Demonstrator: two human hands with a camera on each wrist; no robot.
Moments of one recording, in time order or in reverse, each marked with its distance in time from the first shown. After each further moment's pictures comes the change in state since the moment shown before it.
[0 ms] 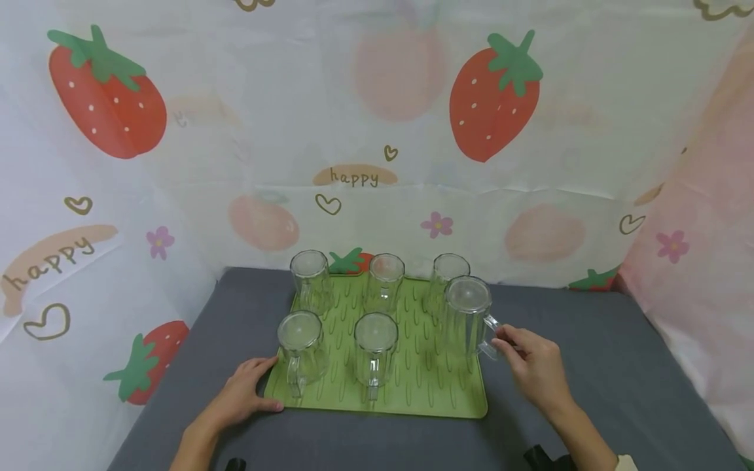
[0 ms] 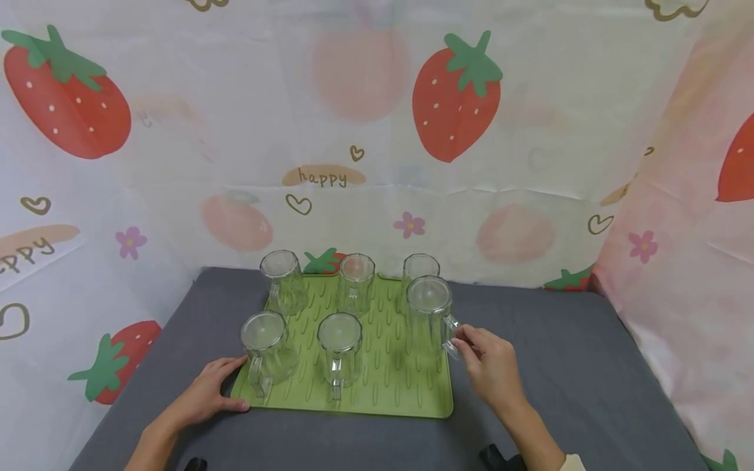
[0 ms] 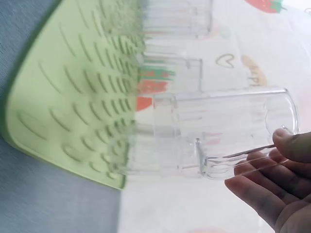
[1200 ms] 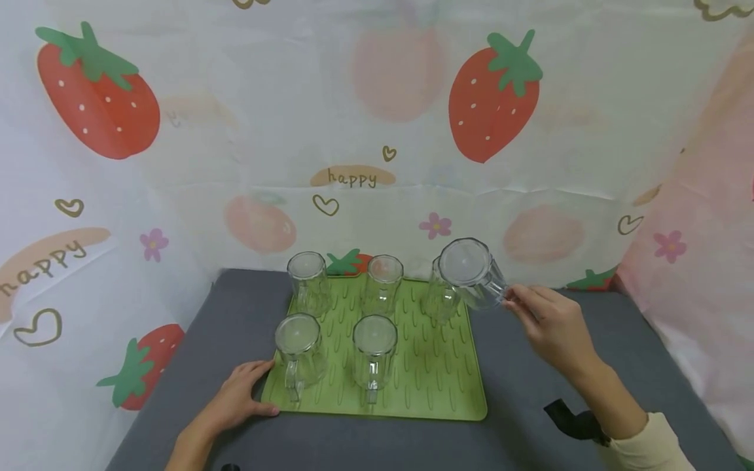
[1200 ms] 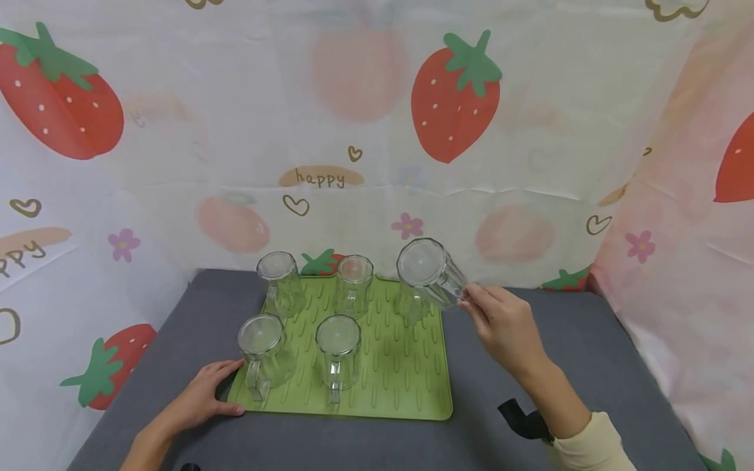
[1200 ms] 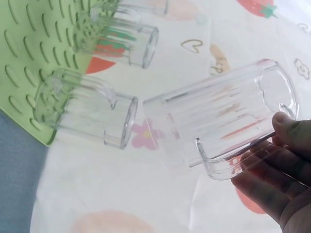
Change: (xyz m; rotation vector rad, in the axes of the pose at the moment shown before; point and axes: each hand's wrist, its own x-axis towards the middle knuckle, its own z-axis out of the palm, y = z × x) left_hand -0.001 -0.001 -0.003 -0.013 -0.002 0.029; right_hand 0.064 -0.006 -0.039 -0.128 0.060 -0.412
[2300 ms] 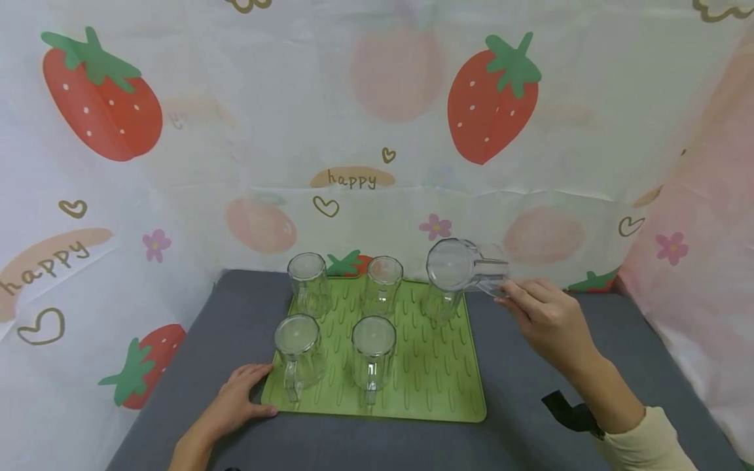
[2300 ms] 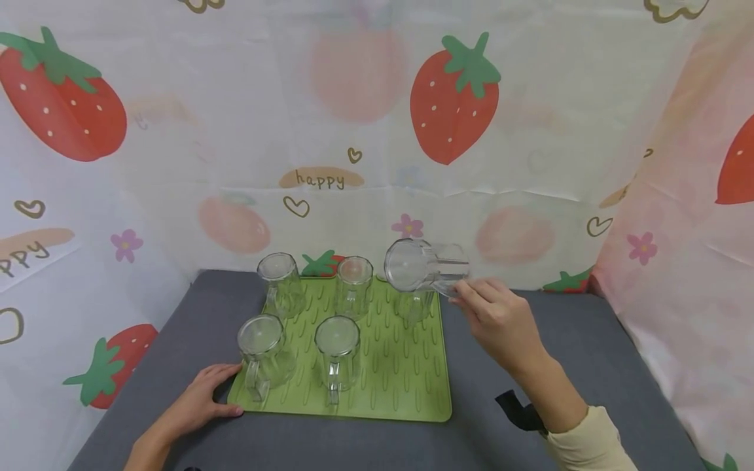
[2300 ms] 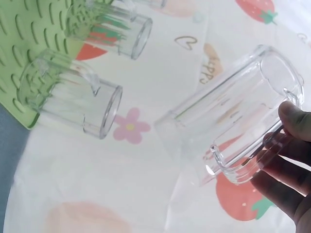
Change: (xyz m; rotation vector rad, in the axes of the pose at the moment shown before) left_hand -0.006 -0.002 0.004 -0.012 0.042 -0.006; right_hand 0.016 0.000 -0.001 -0.071 0.085 -0.176
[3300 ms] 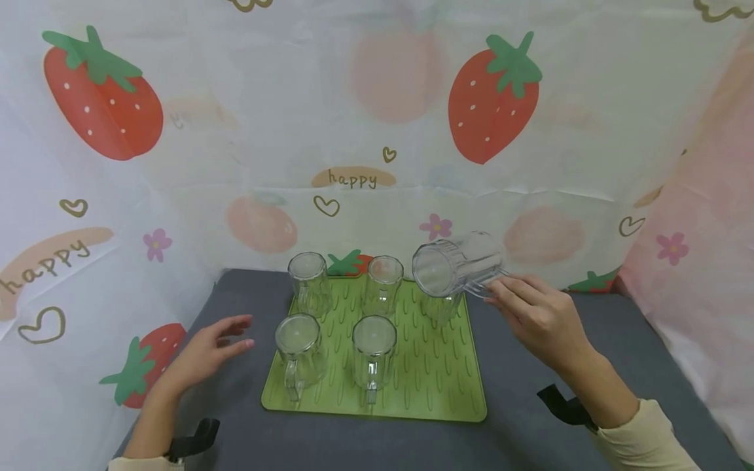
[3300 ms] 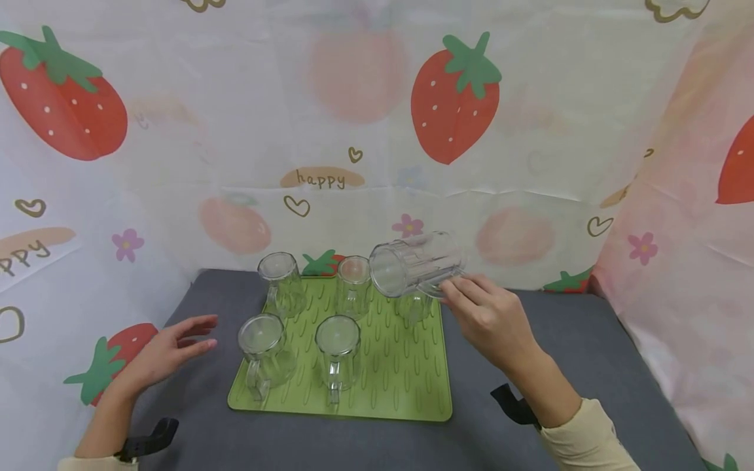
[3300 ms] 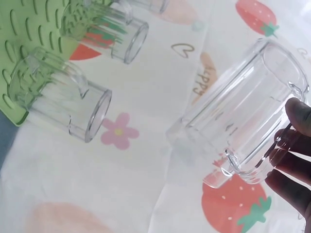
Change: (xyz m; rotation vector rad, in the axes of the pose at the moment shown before) left_hand 0.006 0.020 -0.089 -0.239 0.099 0.136; right_hand 0.017 -0.008 0.003 -0.009 0.052 -0.148
